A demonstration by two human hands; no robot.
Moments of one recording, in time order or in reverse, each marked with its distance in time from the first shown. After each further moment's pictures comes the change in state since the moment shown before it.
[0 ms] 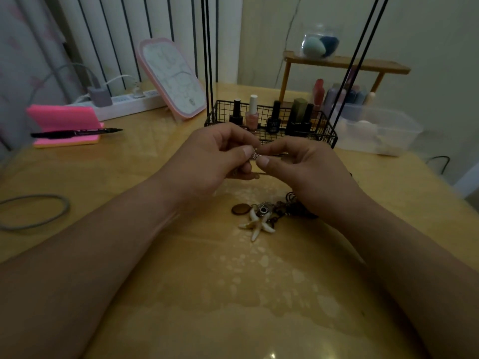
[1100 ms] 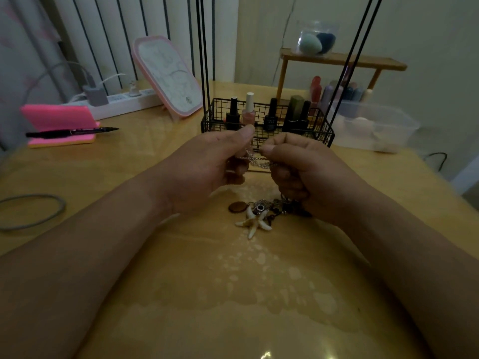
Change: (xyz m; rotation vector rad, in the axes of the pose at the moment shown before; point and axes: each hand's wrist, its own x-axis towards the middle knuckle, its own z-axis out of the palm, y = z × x) left_hand 0.002 0.002 -0.001 -0.240 -0.208 -0.143; right_hand 0.001 -0.005 -0.009 0.533 -0.198 0.246
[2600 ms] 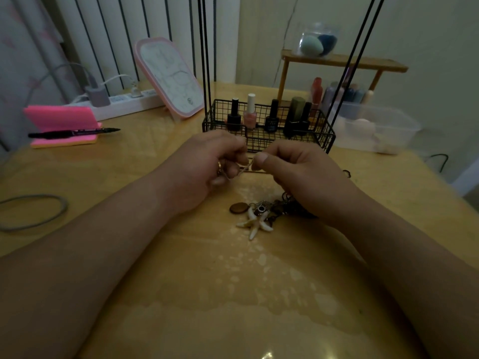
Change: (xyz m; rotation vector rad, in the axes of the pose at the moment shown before) left_hand 0.005 -0.002 0.000 0.016 0.227 -0.082; right_hand -0.001 0.007 0.004 -0.547 0.128 -0.191
